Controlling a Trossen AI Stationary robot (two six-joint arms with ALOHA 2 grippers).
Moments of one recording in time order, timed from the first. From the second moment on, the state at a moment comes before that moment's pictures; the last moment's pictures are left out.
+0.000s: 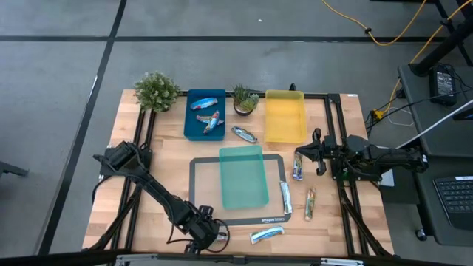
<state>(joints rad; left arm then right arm) -0.69 1.97 1.25 -0.43 0.02 -0.53 -0.02 0.01 0.01 0.03 0.03 0.18</state>
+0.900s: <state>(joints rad) -0.68 1.86 1.26 -0.60 0.00 -0.63 -0.02 0.01 0.01 0.03 0.03 0.18</state>
